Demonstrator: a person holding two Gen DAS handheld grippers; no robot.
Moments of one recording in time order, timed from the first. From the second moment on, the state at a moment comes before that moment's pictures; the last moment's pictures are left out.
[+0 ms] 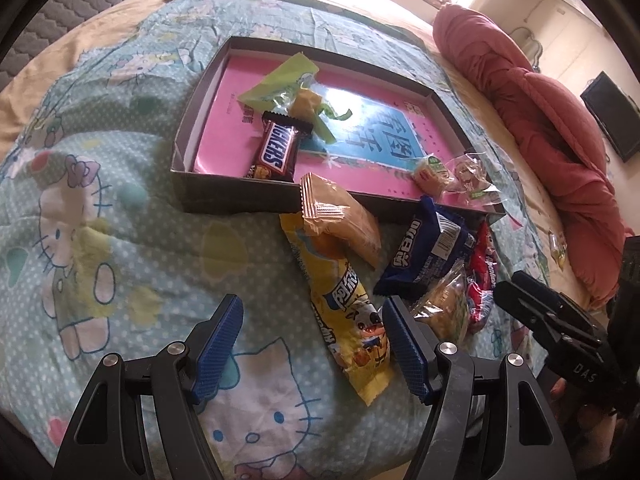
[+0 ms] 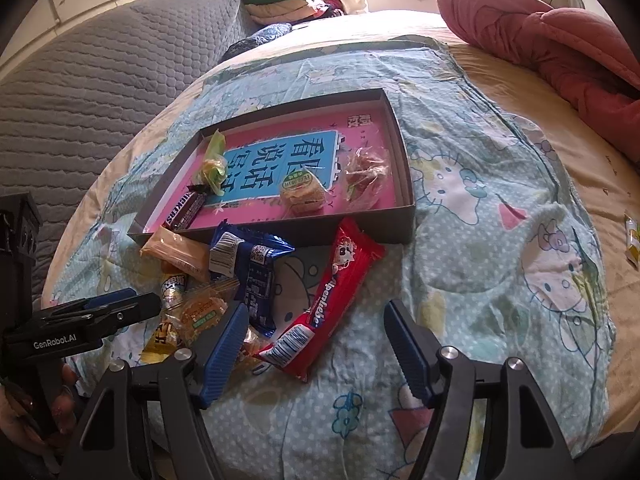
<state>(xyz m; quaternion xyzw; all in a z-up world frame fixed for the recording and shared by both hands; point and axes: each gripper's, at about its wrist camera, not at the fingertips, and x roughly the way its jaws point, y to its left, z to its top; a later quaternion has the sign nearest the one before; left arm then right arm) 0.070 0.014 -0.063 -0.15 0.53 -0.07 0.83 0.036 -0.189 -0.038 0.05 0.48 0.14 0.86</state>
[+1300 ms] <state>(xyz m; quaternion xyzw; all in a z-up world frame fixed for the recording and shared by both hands) 0.087 0.007 -0.079 -0.13 0.52 -0.07 0.84 0.065 -0.173 -0.065 0.02 0.50 0.18 0.85</state>
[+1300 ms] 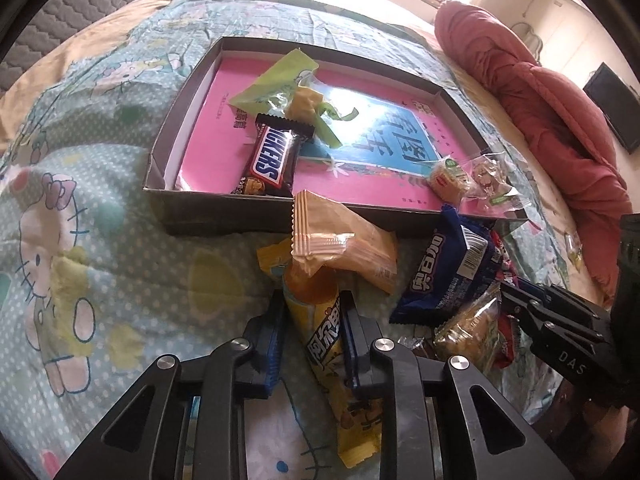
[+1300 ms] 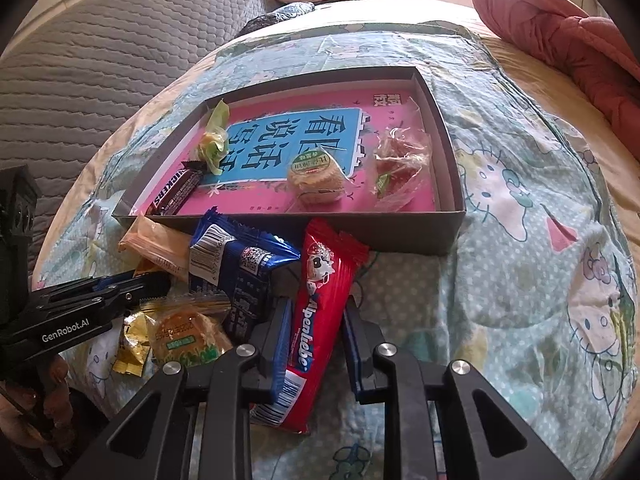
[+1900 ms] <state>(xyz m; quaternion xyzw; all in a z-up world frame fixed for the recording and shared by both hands) 0.072 0.016 -0.054 -0.12 0.50 -0.05 0.86 0.062 -0.179 -0.052 0.03 0.48 0.19 0.85</state>
